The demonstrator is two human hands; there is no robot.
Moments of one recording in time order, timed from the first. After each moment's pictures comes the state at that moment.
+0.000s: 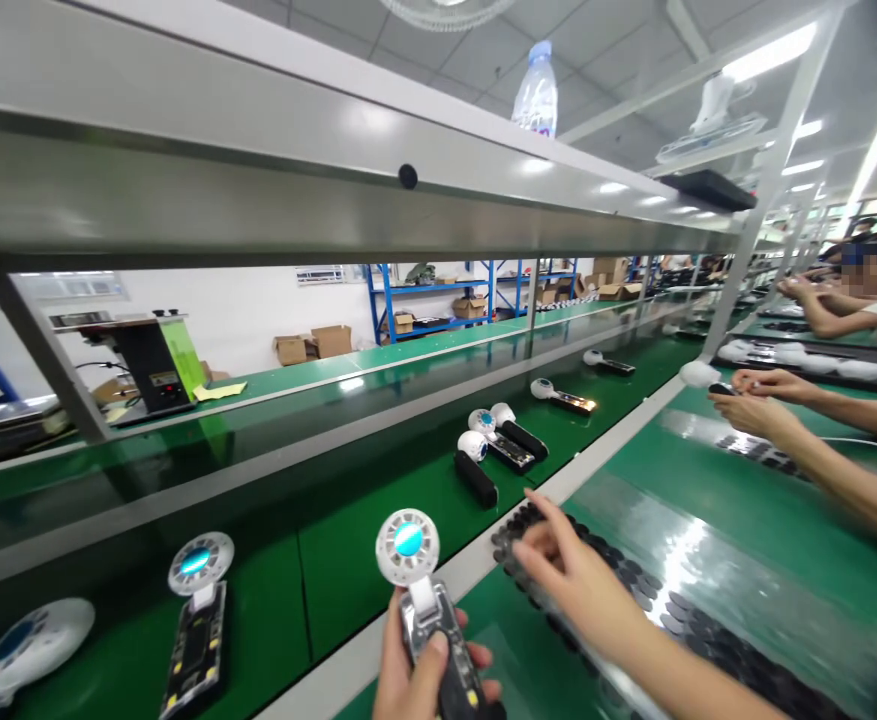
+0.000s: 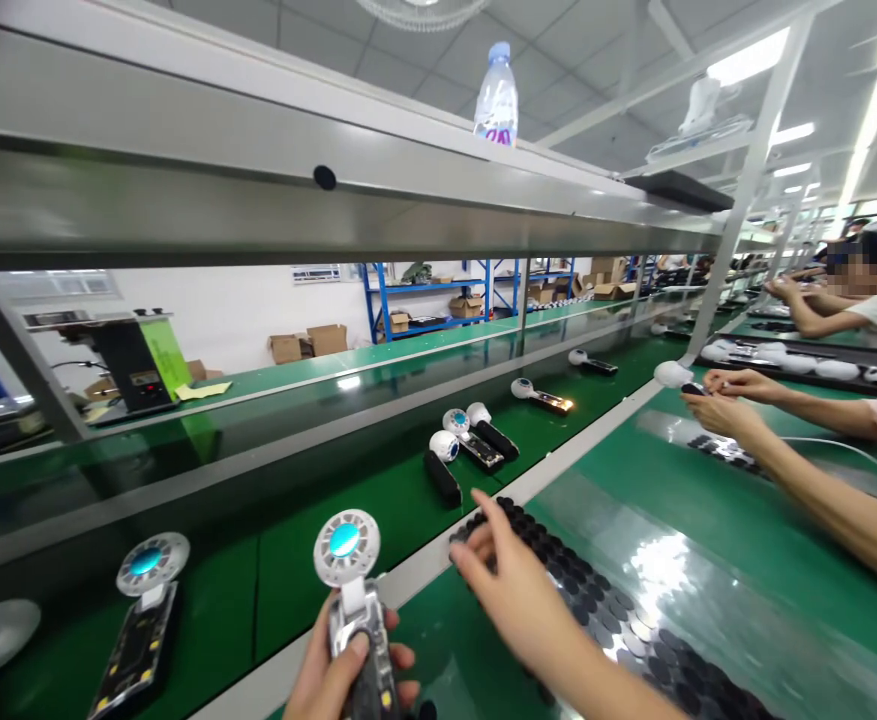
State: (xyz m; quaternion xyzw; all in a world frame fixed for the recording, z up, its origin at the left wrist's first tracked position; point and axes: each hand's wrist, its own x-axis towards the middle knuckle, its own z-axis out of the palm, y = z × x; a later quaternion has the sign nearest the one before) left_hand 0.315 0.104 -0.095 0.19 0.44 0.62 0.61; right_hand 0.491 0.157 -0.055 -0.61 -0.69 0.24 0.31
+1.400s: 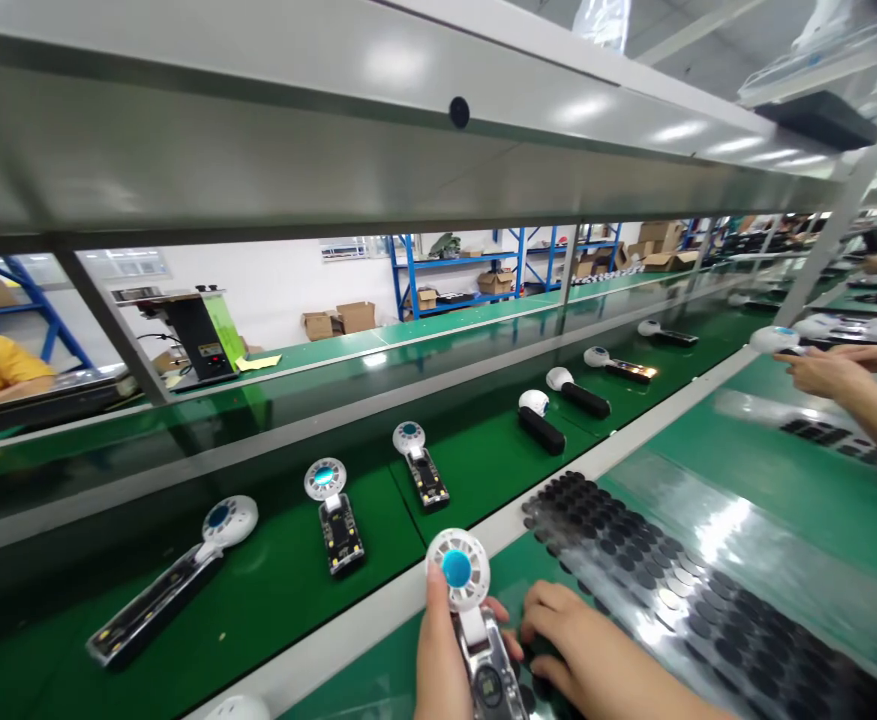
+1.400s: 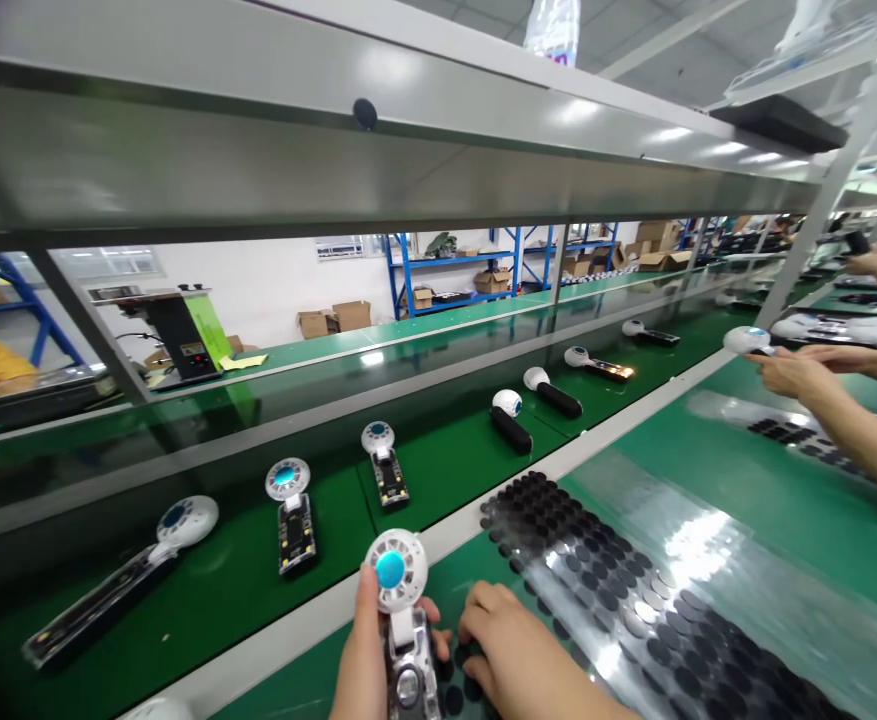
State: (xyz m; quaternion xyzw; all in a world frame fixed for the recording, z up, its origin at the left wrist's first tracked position) left_hand 0.314 0.102 -0.084 0.15 0.47 0.53 0.69; right_hand 0.464 0.116 -0.082 -0.49 -0.81 0.29 0.13
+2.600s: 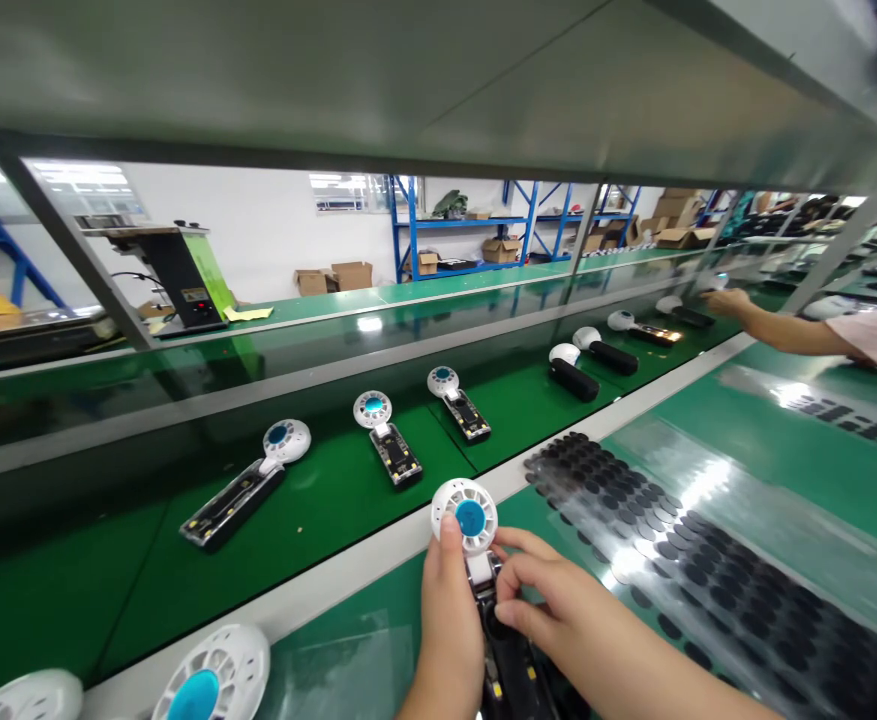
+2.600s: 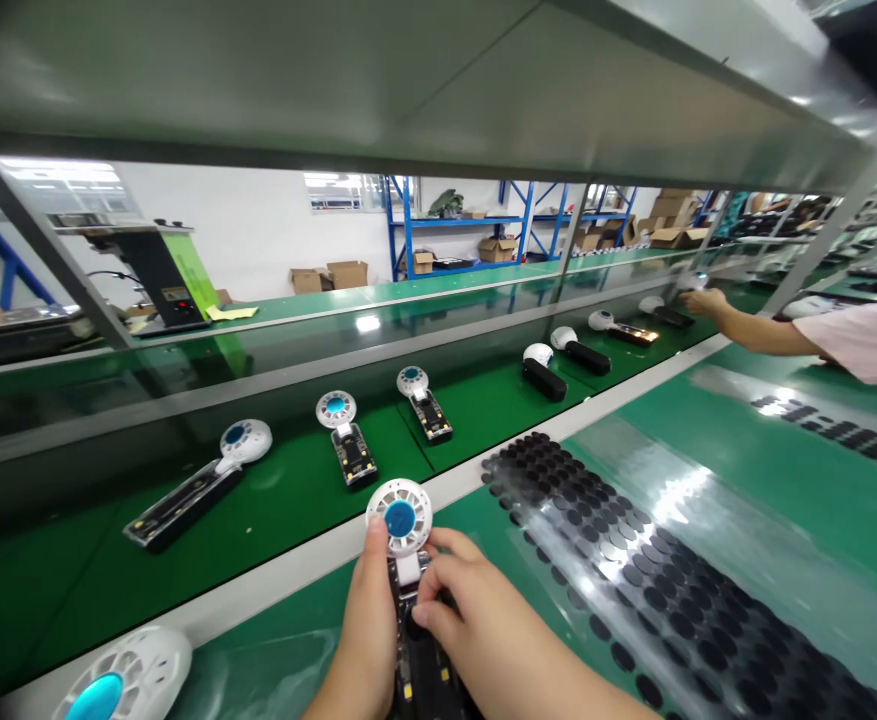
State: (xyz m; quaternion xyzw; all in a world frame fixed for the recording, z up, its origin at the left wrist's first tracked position) left_hand 0.320 0.096 -0.091 0.22 0.52 0.59 0.58; right_hand 0.430 0.094 -0.039 -0.49 -0.70 0.48 0.19
